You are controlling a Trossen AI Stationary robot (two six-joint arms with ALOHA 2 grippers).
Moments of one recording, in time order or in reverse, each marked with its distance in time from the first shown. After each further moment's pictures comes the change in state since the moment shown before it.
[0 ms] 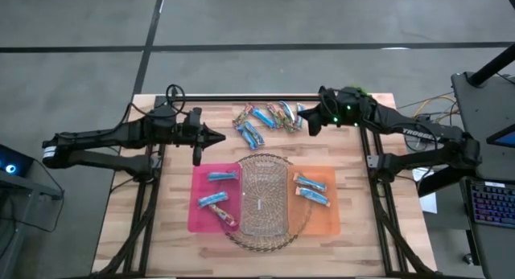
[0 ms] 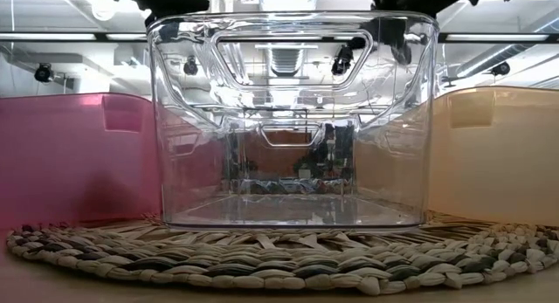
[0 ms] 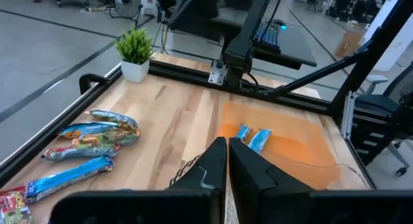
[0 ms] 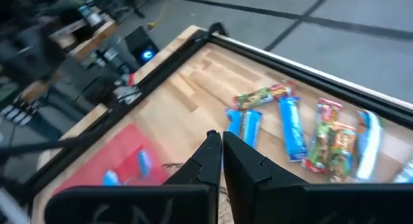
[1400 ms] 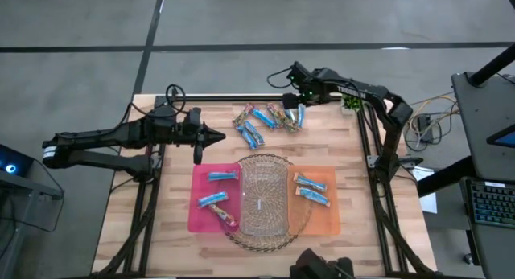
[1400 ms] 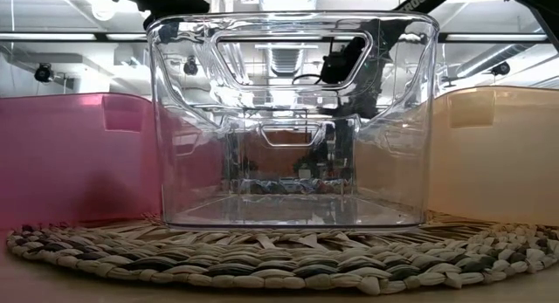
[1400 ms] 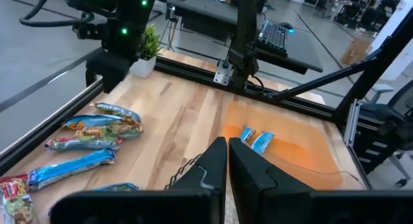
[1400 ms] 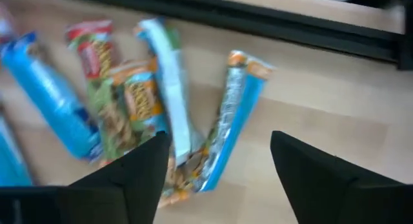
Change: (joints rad) left arm 0.001 0.001 0.000 -0.006 -0.028 -0.055; right arm -0.314 0.804 0.577 -0.641 0.119 0.149
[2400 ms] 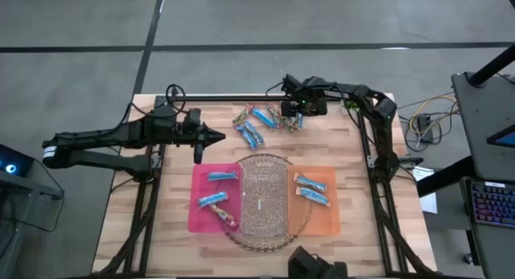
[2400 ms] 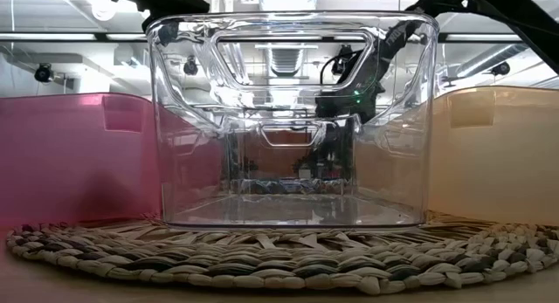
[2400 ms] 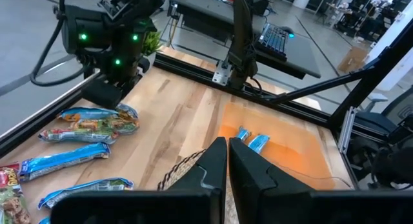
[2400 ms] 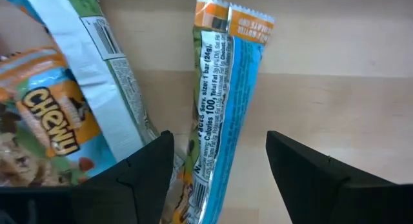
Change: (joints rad) left arm 0.001 0.000 0.000 -0.002 0.000 -0.055; right arm -0.002 0.171 -0.034 0.033 0.006 0.180
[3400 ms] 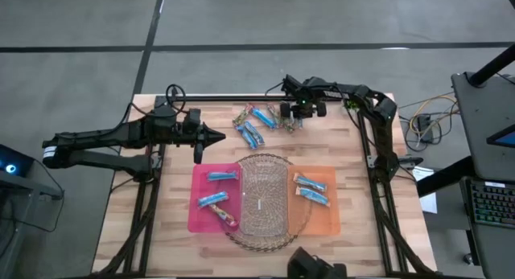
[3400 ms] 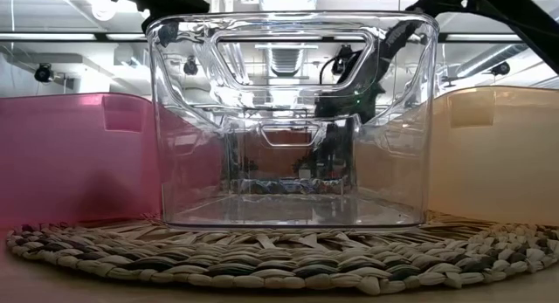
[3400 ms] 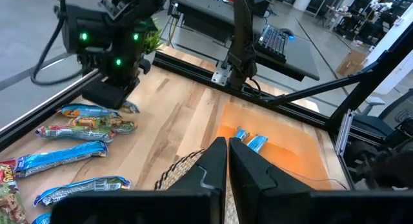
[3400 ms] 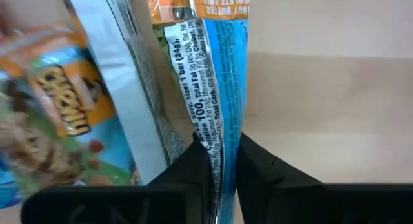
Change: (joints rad) left arm -0.001 0.000 0.000 0.000 0.000 -0.021; right arm 0.003 -0.003 -0.003 -0.003 -0.051 0.005
